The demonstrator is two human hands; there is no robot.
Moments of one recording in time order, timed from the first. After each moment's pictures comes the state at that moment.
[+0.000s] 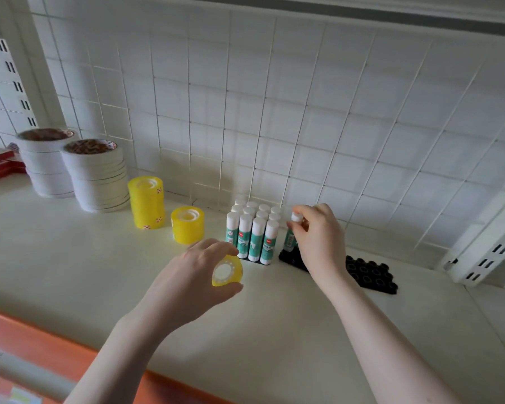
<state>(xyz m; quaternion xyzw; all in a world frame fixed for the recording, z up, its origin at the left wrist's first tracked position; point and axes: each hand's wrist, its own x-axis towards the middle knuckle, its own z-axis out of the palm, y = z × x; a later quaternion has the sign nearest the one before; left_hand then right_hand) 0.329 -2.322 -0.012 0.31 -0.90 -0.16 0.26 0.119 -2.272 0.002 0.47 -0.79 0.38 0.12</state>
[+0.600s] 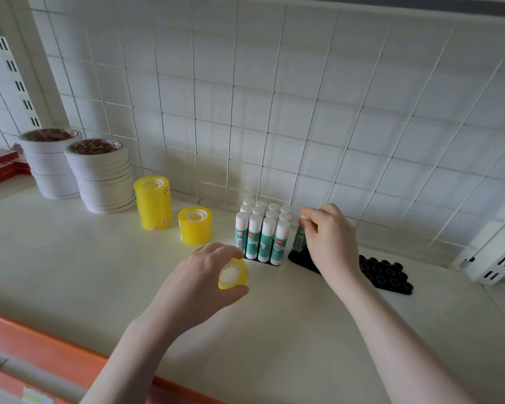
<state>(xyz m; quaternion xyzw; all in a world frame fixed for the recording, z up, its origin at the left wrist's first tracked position) 0.330 -2.332 -0.022 0.31 -0.90 -0.18 0.24 0.117 -2.277 -0.002 0.50 -0.78 0.34 0.19</state>
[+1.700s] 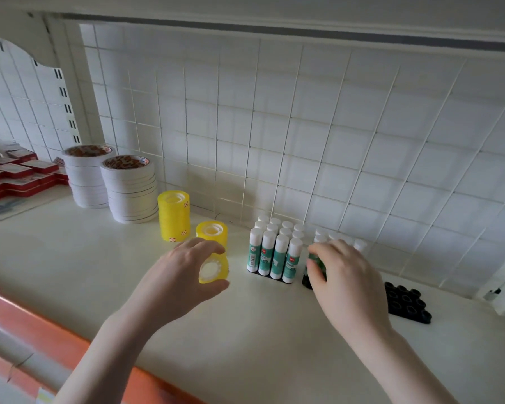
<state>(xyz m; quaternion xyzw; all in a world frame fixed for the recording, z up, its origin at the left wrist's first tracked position) 0.360 -2.348 -0.003 0.36 -0.88 -0.12 0.28 0.148 -2.232 0.006 0.55 -0.73 0.28 0.29</state>
